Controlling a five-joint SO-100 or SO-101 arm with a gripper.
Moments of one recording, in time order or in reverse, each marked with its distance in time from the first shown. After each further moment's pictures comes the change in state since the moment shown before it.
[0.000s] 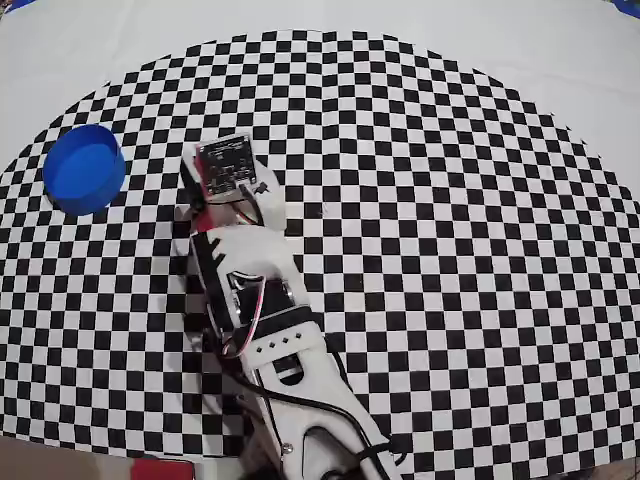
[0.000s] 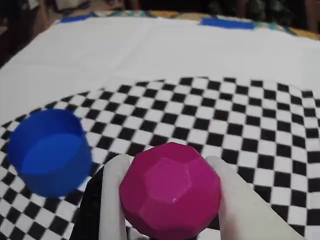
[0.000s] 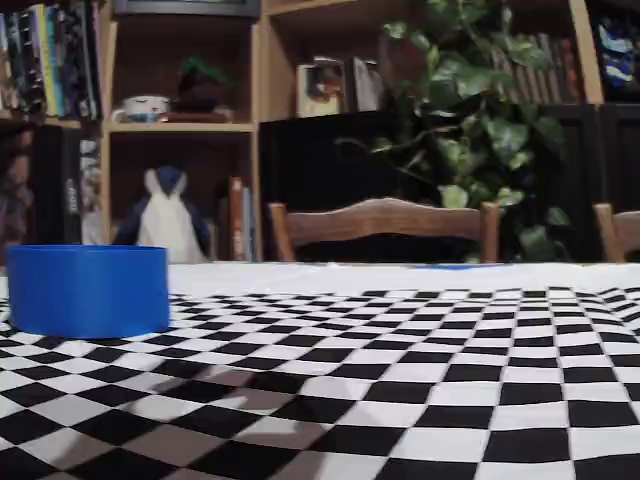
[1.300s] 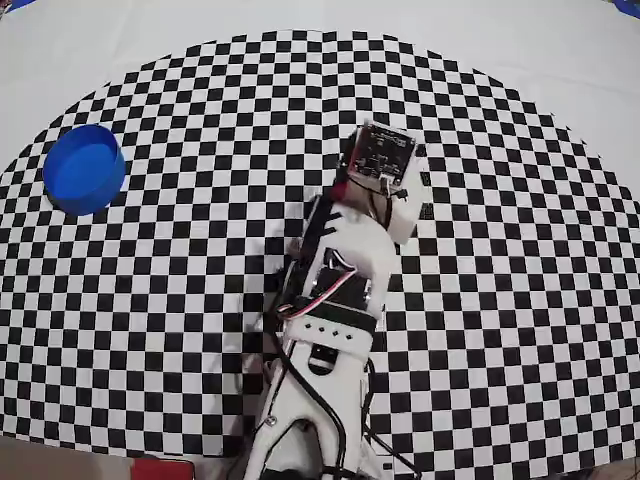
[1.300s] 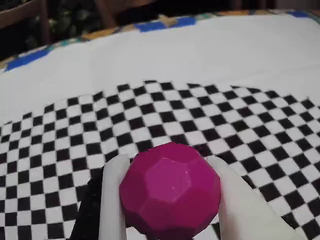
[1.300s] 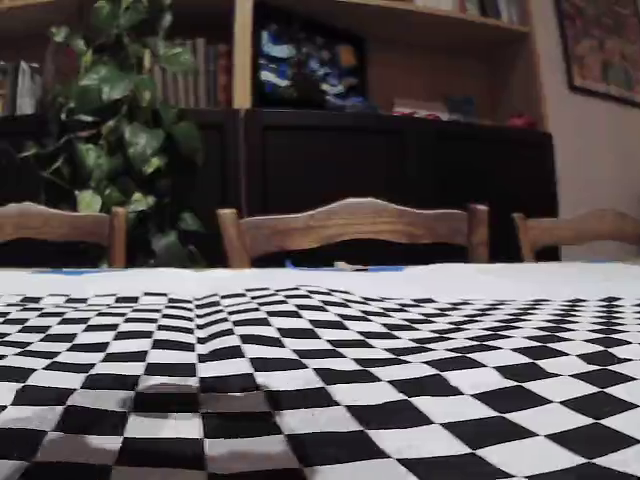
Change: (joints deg) arm 36.1 -4.2 -3.0 0.0 -0.2
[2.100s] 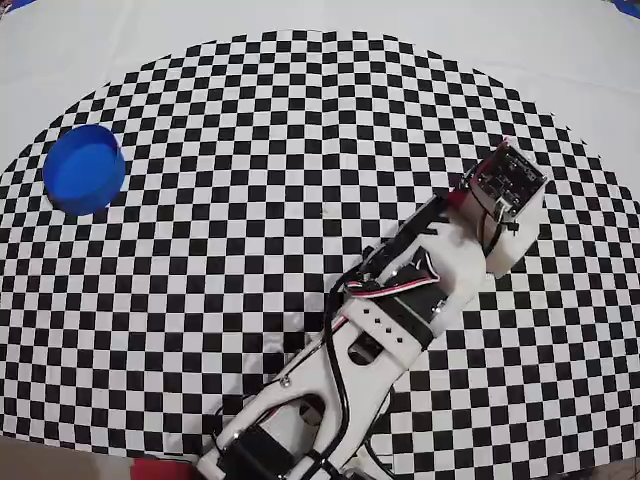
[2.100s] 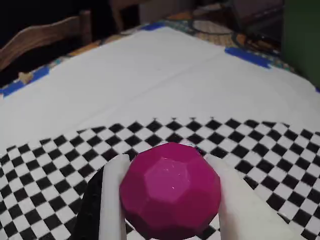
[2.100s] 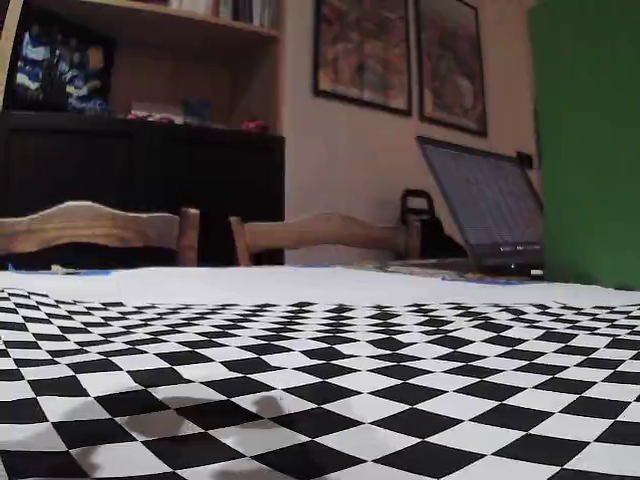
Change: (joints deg) arm 27.9 -8.3 -10.9 -0.1 0.2
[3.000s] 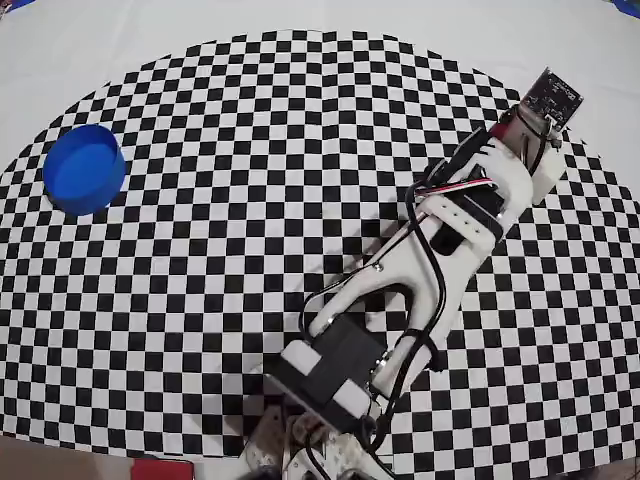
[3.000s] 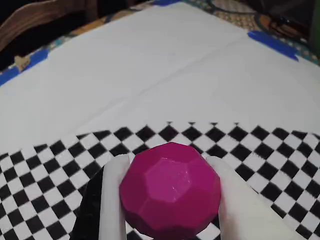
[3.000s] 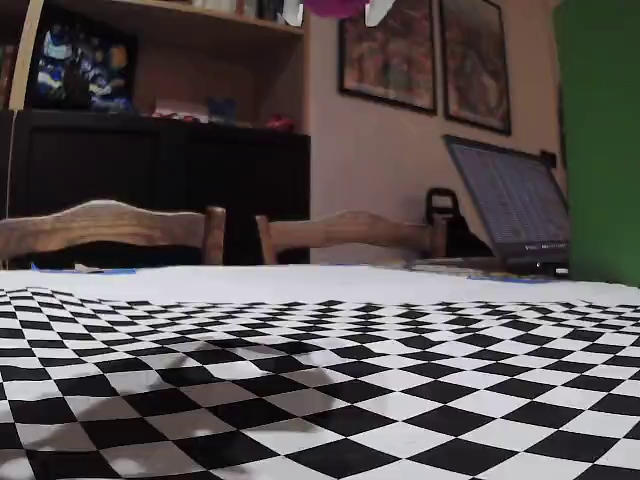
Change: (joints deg) arm -2.0 -39.6 -33.3 -0.3 0.0
